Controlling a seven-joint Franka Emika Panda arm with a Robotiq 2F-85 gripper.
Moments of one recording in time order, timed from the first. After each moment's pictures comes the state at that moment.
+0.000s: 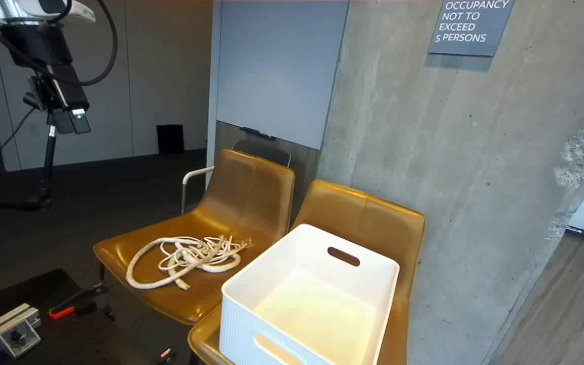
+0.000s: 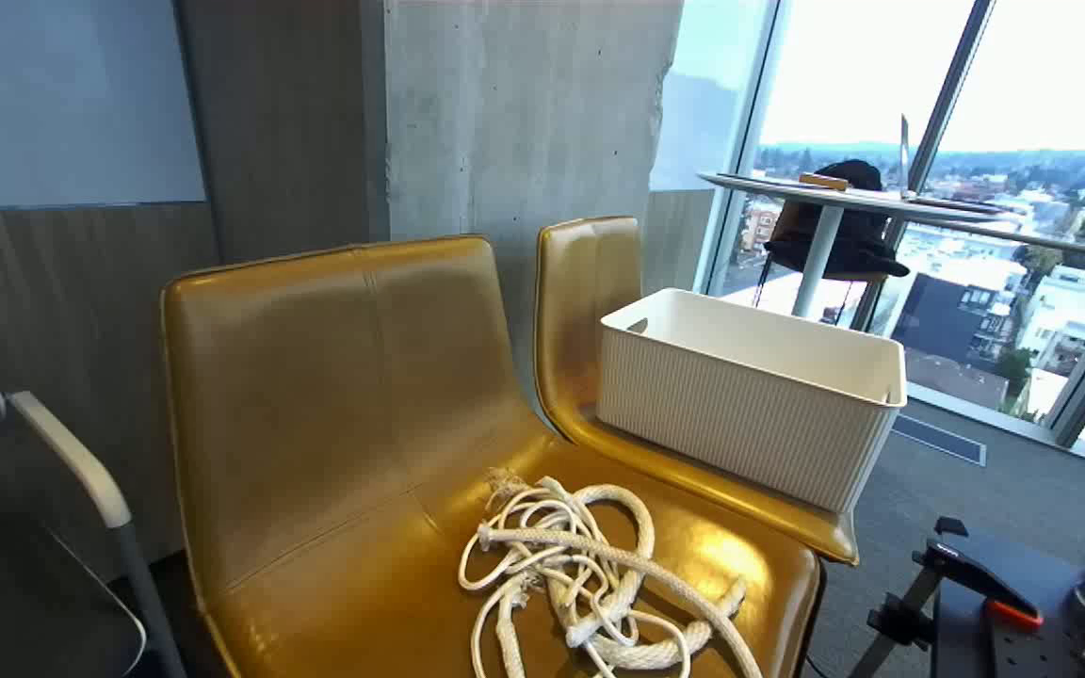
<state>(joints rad) 0.08 -0.76 0.38 -2.55 -0.03 1.91 0.39</state>
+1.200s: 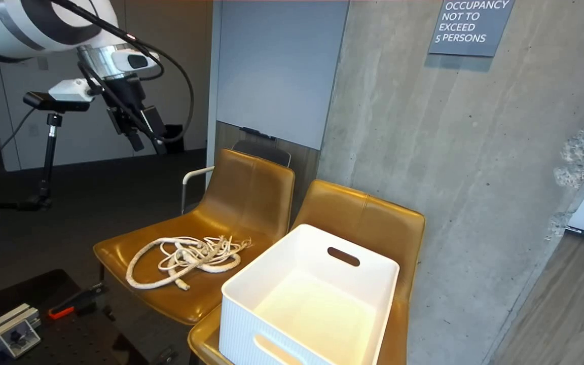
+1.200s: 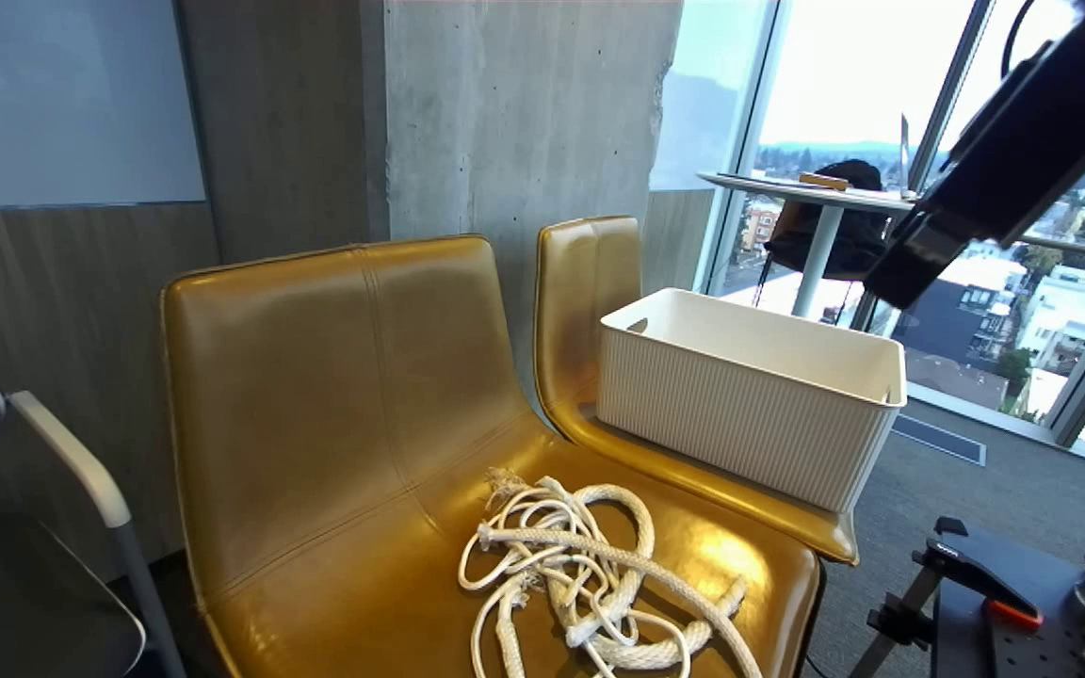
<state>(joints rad) 0.00 -0.38 0.35 -2.48 -0.17 2.40 0.39</state>
